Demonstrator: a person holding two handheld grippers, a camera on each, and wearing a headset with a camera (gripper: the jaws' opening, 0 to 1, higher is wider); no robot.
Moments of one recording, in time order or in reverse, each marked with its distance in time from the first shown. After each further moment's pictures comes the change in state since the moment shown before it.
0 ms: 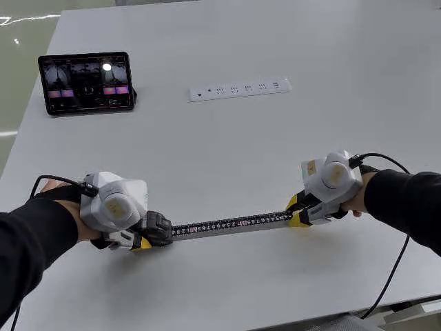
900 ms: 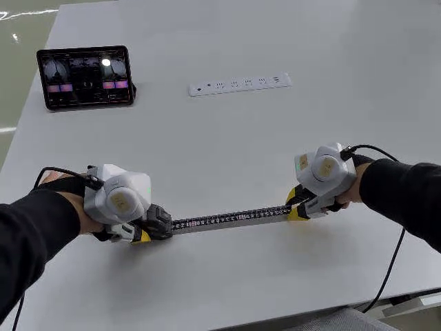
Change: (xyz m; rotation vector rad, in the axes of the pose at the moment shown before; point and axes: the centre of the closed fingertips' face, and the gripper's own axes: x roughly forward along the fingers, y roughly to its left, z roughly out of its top) left arm -0.003 0.006 0.000 -0.008 0.016 0.020; right arm -0.001 -0.001 0.000 -0.010 0.070 -0.012
